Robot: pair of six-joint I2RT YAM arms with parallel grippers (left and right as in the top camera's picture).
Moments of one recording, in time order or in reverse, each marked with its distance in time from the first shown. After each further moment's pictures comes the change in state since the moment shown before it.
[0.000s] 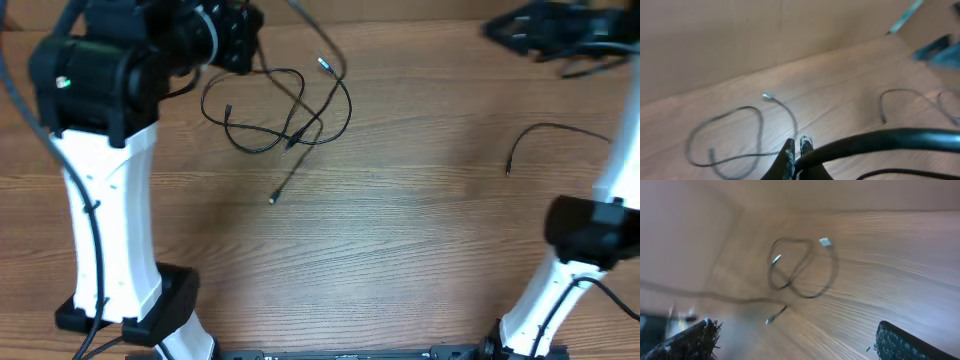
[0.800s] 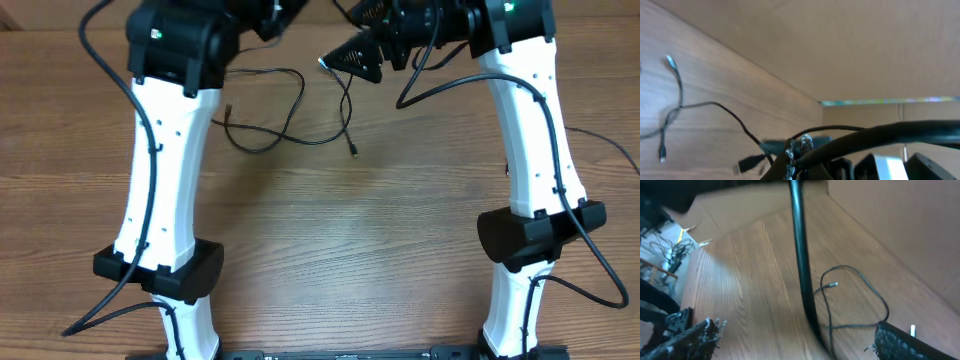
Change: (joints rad) left arm -0.109 0.161 -0.002 0.305 -0.034 -1.024; right arm 0.469 0.000 -0.003 0.327 0.019 -0.136
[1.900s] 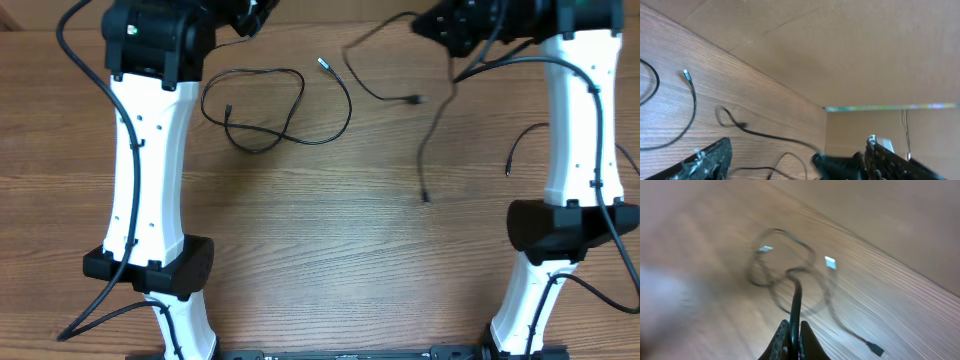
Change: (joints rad) left arm 0.101 0.000 0.000 -0.009 0.061 0.074; right arm -0.248 0.000 -0.001 -0.117 0.207 0.000
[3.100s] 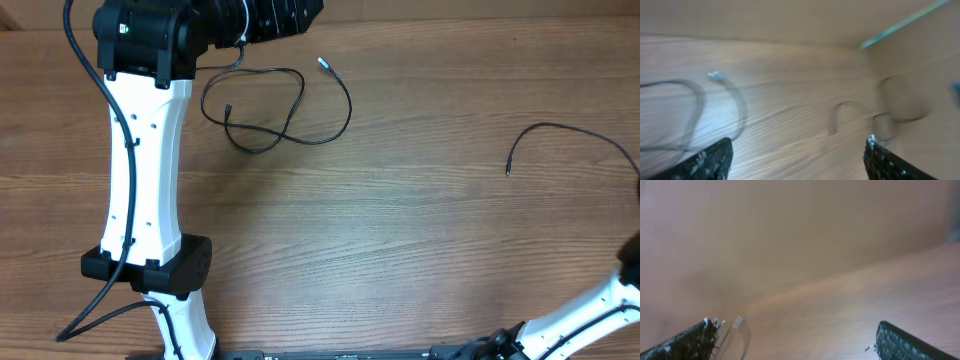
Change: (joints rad) left arm 0.007 0.000 0.000 -0.217 0.122 0.618; right arm -0.779 0.002 -0.004 0.142 -0.265 0.338
